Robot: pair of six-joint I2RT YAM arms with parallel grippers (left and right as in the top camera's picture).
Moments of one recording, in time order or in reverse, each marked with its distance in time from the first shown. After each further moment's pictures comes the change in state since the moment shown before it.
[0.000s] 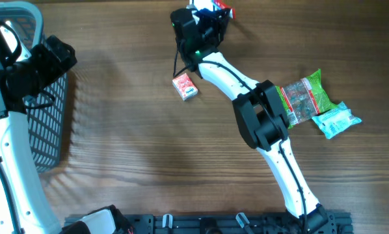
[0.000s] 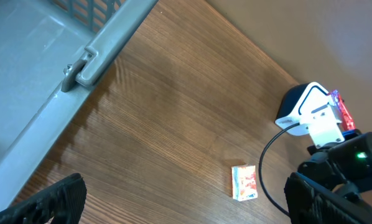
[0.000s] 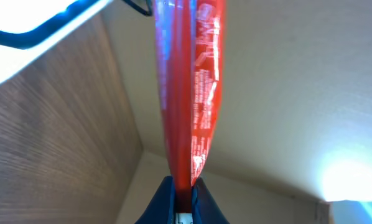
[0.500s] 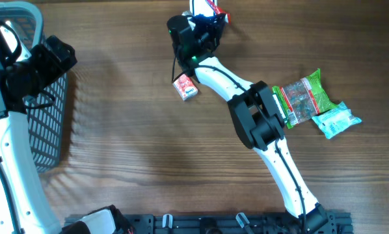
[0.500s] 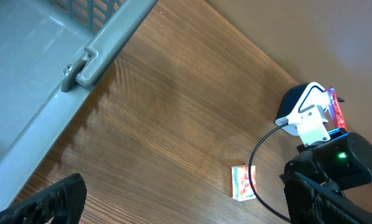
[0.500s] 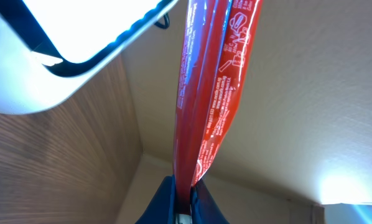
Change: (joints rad) left arm 0.000 0.000 0.000 0.000 0.000 0.000; right arm 0.010 0.033 -0.009 0.077 0.008 -0.043
